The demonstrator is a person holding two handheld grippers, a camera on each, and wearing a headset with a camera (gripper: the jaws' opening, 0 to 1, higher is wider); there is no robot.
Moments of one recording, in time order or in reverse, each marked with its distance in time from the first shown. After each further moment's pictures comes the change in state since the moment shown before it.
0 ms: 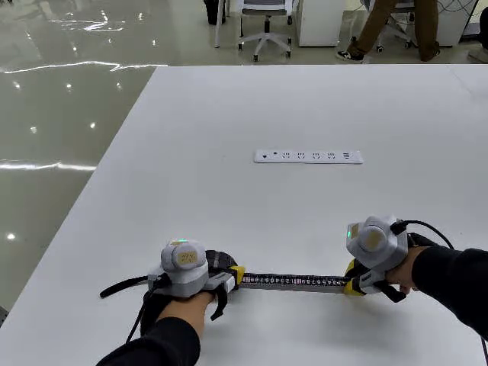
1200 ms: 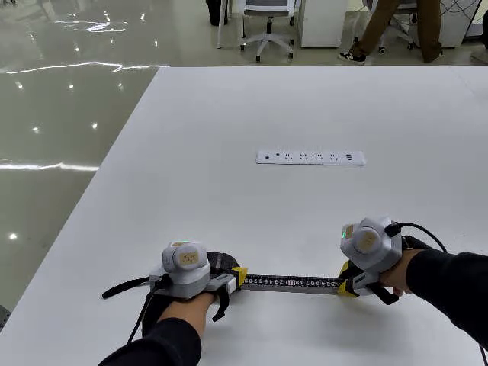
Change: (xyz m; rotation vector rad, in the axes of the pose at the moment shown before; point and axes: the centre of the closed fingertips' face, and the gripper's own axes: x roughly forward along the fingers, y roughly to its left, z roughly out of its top) left arm 0.000 -0.001 0.000 -0.006 0.003 -0.010; right arm 0.007 0.003 0.016 0.015 -0.025 -0.003
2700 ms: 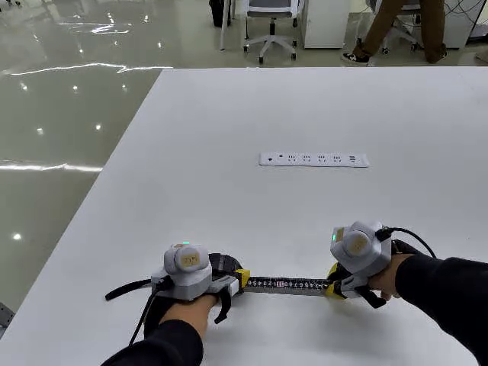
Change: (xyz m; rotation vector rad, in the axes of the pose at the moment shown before) left arm 0.000 0.000 0.000 -0.010 0.003 -0.009; right arm 0.011 0.005 0.026 0.000 -0.051 0.000
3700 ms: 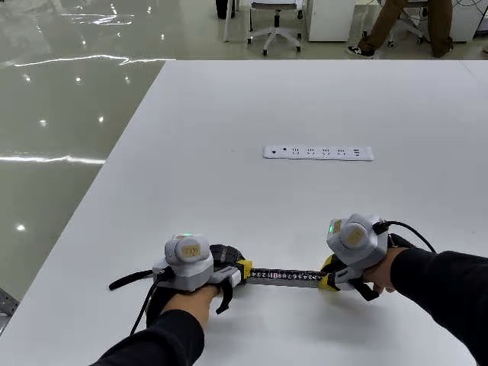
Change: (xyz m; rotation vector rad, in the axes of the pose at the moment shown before) left arm 0.000 0.001 0.001 -0.013 -0.012 -0.015; right arm 0.008 0.004 0.016 0.014 -0.045 0.005
